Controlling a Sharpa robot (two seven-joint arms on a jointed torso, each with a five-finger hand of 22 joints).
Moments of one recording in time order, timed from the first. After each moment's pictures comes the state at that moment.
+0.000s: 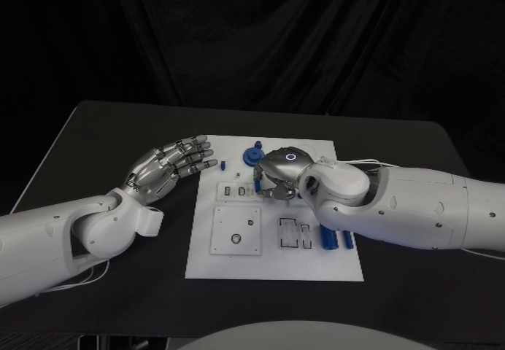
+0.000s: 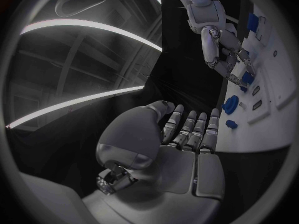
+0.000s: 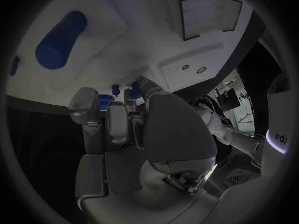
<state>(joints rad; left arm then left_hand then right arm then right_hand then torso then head) 1.18 -1.02 -0.21 1.58 0.05 0.14 0.68 1.26 0.19 0.29 0.05 0.64 0.53 0.15 0.13 0.06 0.22 0.28 0.44 0.06 0.21 0.27 0.32 0.05 0.10 0.32 0.29 0.20 0.10 1.31 -0.61 -0.25 1.57 -1.75 -0.29 -0.34 1.36 -0.10 0.19 0.18 0.24 0.86 0.10 0.26 0.33 1.47 0.00 1.51 1.31 1.47 -0.07 1.26 1.31 0.09 1.40 0.05 1.00 1.31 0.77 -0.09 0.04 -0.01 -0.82</state>
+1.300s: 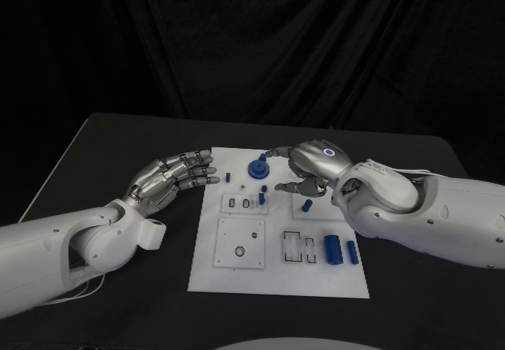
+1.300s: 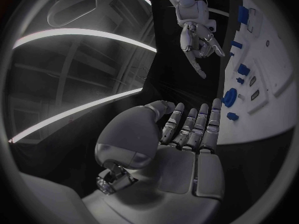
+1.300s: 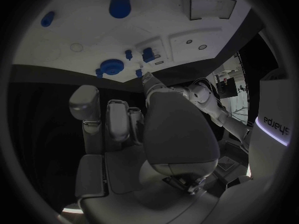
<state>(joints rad) 1.19 -1.07 -0.21 1.63 -0.02 0.03 0.67 1.23 0.17 0.34 0.02 0.65 0.57 0.17 0.14 0.07 0.26 0.30 0.50 0.07 0.36 0.27 0.52 0.08 0.08 0.49 0.28 0.32 0.16 1.35 -0.78 -0.24 1.66 -1.72 -0.54 -0.22 1.41 -0.16 0.15 0.29 0.11 0.54 0.09 0.14 0.19 1.41 -0.01 1.44 1.28 1.47 -0.07 1.23 1.29 0.09 1.40 0.04 0.94 1.31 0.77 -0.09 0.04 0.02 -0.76</state>
